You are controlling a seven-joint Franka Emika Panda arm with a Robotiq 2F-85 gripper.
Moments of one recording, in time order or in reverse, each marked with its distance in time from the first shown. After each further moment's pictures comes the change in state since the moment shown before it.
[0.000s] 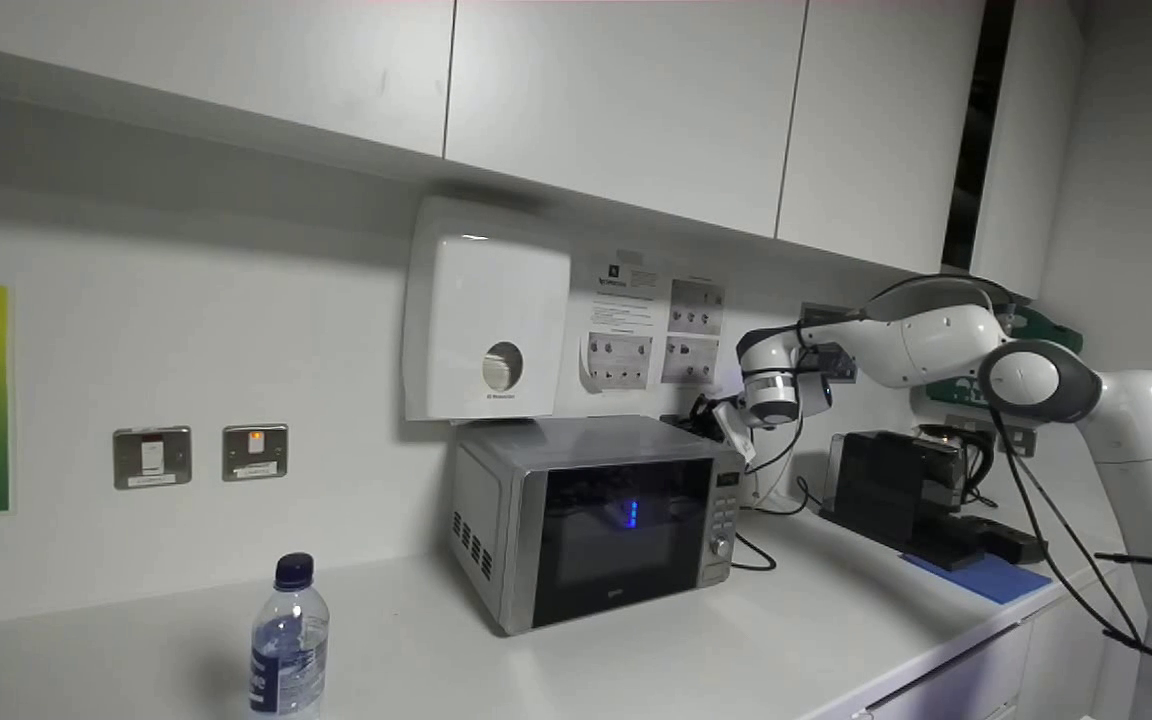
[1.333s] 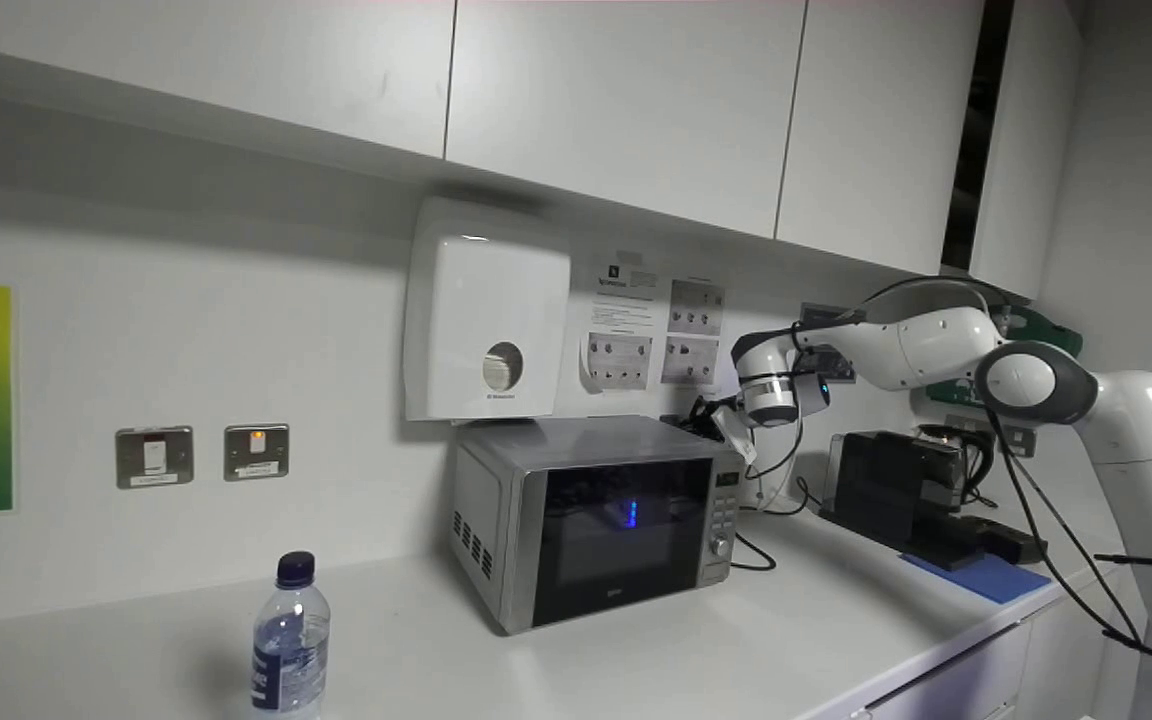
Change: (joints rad) arm 0.008 0.015 -0.003 0.002 -0.089 0.031 0.000
